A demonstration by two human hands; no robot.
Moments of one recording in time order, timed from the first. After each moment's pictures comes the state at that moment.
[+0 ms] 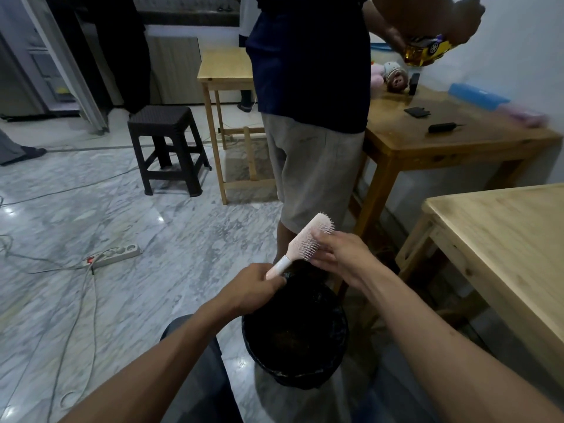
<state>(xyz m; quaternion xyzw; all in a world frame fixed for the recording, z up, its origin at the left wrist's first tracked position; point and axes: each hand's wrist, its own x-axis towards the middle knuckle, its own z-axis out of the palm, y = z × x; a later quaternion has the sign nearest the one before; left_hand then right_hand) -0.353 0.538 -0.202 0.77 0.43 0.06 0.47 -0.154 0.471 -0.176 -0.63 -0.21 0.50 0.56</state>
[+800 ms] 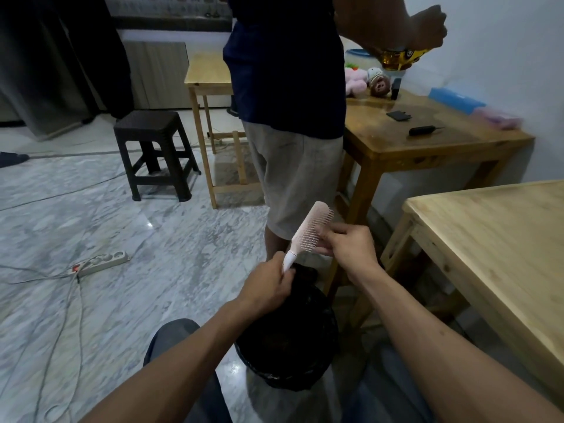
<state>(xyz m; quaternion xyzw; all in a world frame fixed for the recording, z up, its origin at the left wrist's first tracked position) -0.308 0.513 -0.201 0.86 0.38 0.15 0.32 -0.141 0.455 -0.160 -0.70 -0.25 0.31 0.59</state>
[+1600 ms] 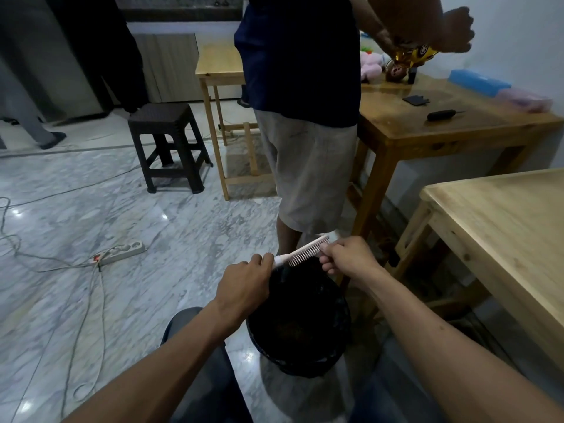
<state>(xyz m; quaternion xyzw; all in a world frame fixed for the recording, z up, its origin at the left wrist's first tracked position) -0.360 0.526 -0.220 0.93 0.36 0.07 -0.07 -0.152 0.458 -0.204 -0.76 -0.25 0.39 0.46</state>
